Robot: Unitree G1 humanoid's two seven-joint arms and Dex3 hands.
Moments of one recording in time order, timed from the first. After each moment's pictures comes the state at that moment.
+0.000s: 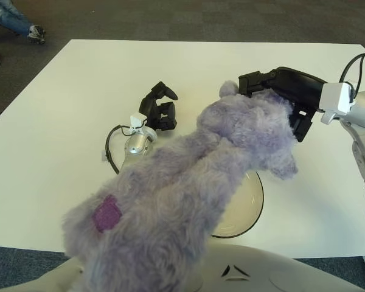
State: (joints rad) left arm -0.35 0.00 0.04 0.44 -0.10 -0.37 -0.15; right arm -0.48 -0.77 0.08 -0.62 0.07 0.52 0.73
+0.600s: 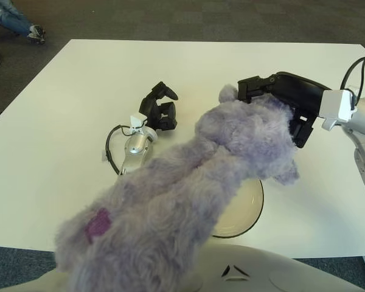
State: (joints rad) left arm -0.35 0.00 0.04 0.44 -0.11 -0.37 -0.15; right arm -0.45 -0.78 0.07 -0.71 0.07 0.58 0.73
